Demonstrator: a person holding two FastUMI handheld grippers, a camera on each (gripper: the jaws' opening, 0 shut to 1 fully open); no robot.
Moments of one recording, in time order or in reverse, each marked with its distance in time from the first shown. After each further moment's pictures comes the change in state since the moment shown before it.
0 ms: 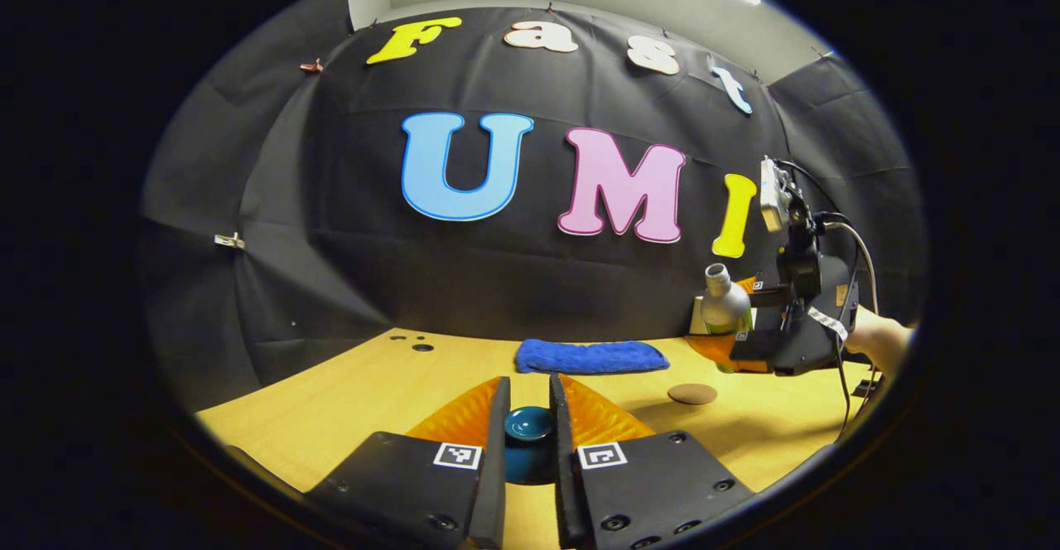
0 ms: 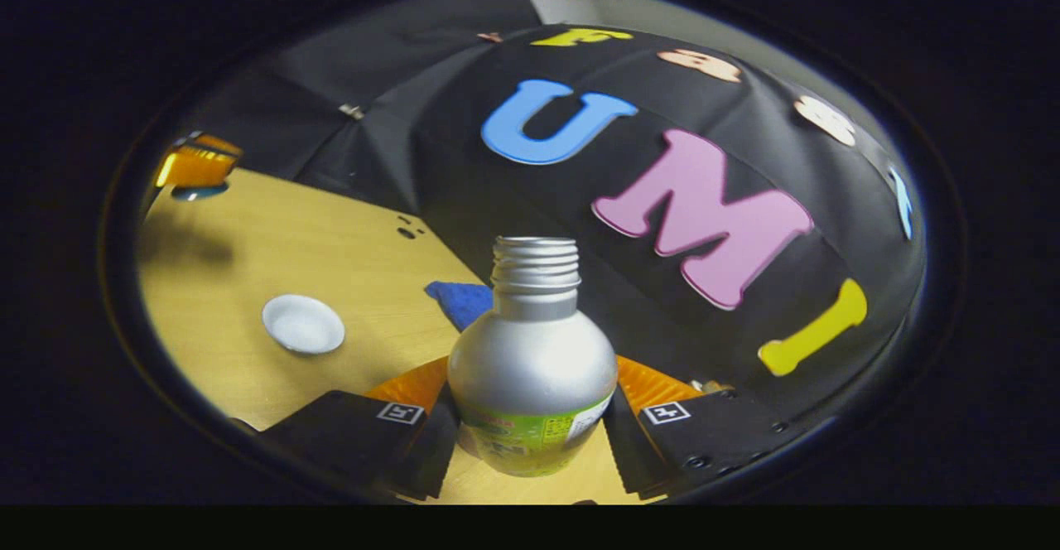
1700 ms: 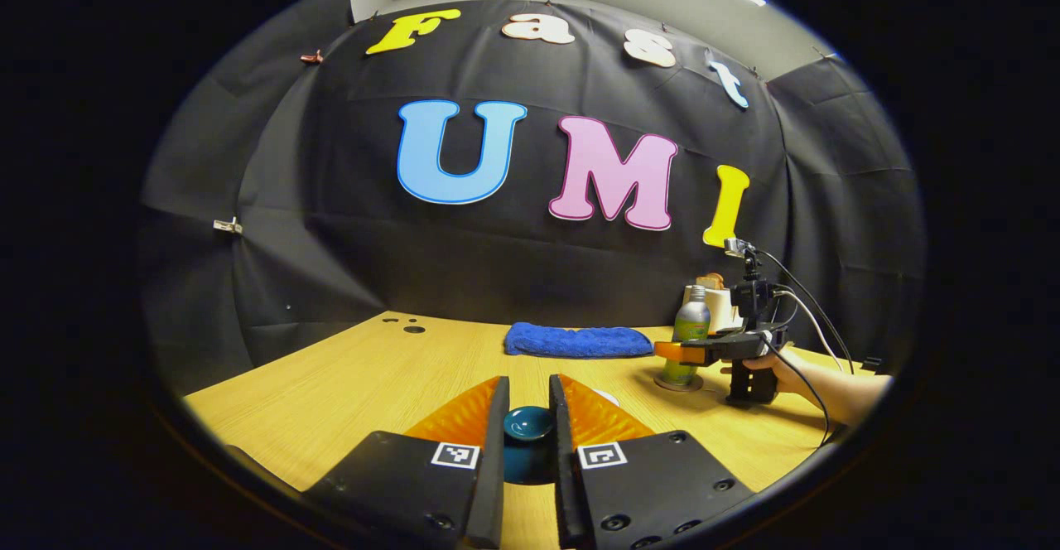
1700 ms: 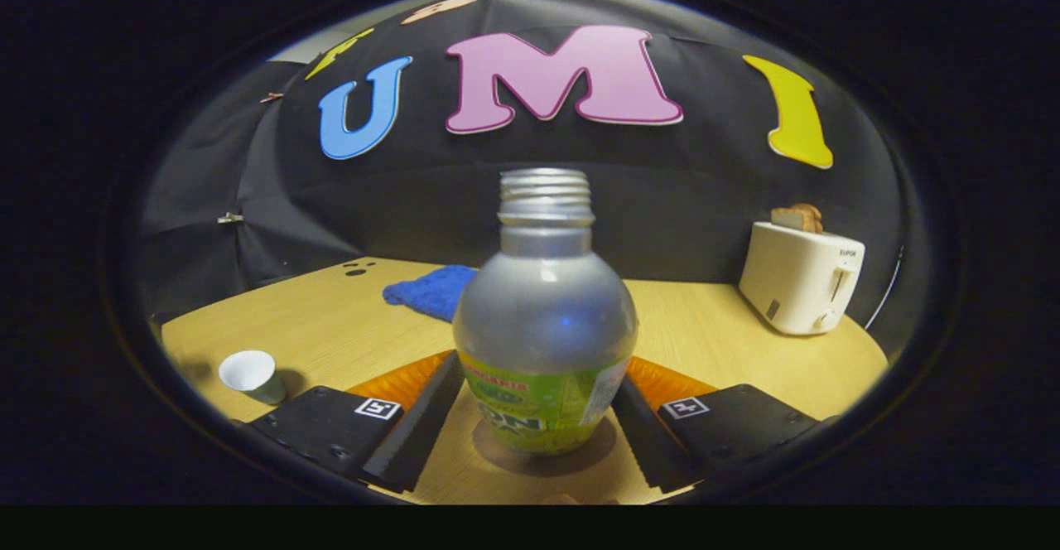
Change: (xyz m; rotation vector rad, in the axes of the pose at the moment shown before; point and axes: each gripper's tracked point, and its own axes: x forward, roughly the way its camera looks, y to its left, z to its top) left arm -0.016 -0.009 -0.016 -0.012 0.033 0.008; right arm 0.085 0.004 -0.133 0.648 0.162 0.018
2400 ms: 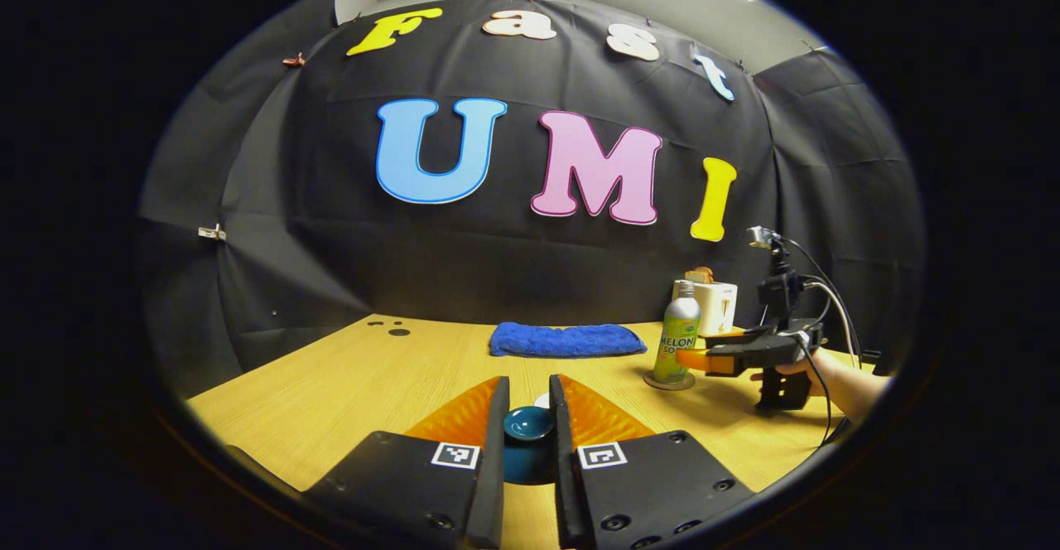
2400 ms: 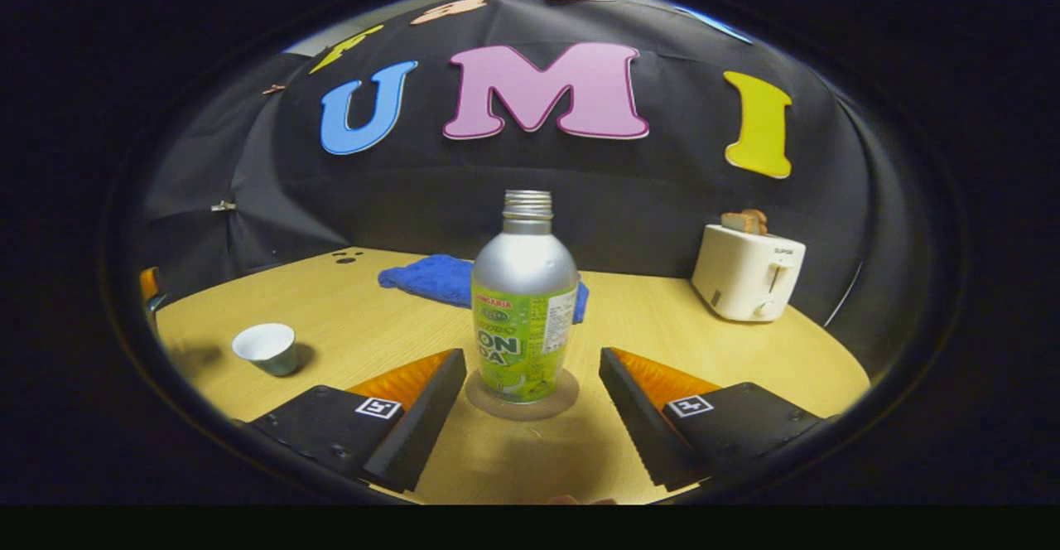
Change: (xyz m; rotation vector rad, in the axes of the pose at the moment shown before) left arm 0.021 -0.022 0.002 0.031 0.006 -0.050; right arm -0.085 -0.014 -0.002 -0.071 -0.045 -0.116
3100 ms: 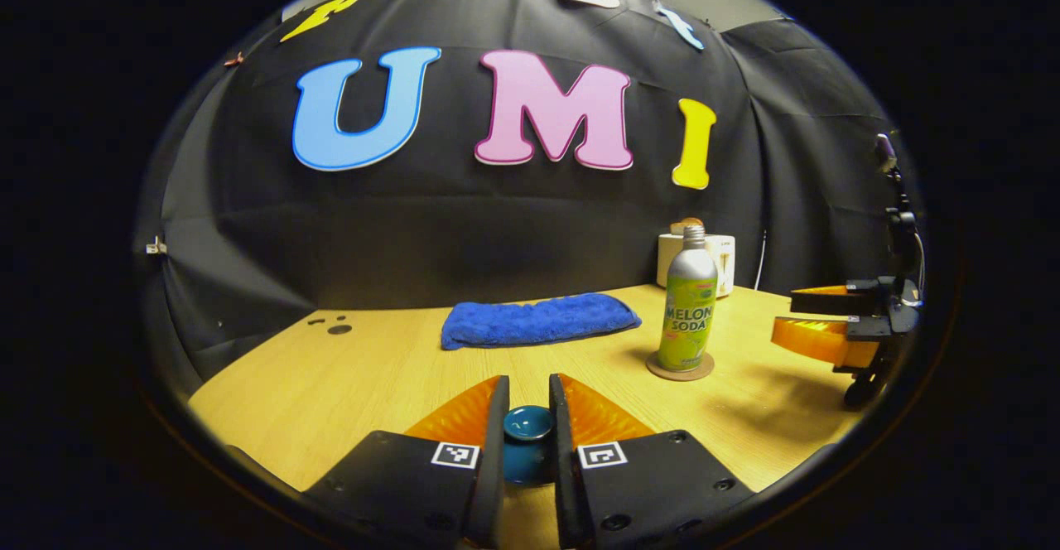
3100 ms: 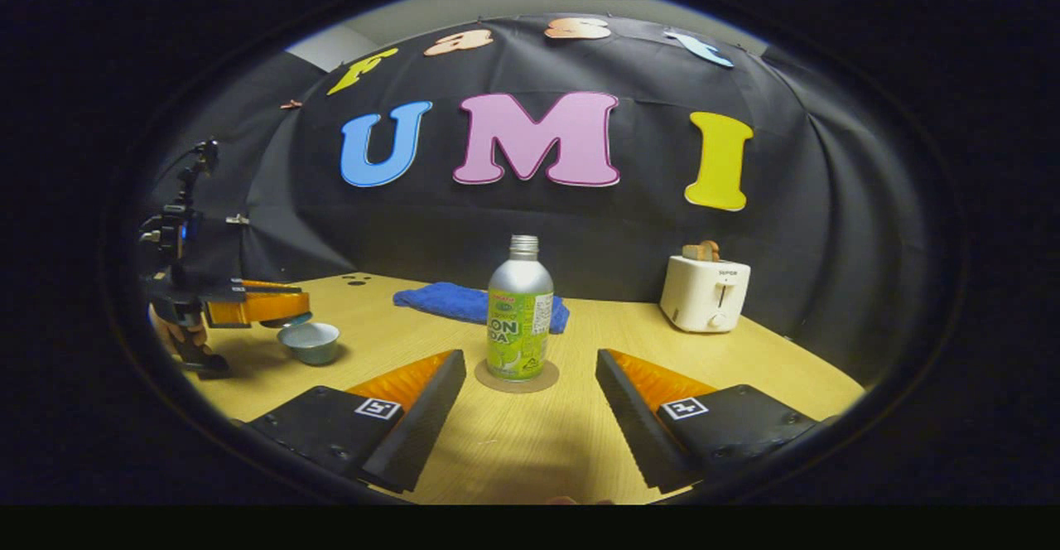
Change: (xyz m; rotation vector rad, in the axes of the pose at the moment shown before) left arm 0.129 -0.038 -0.060 0.088 0.143 -0.098; right arm -0.082 0.001 0.001 0.036 -0.157 -0.033
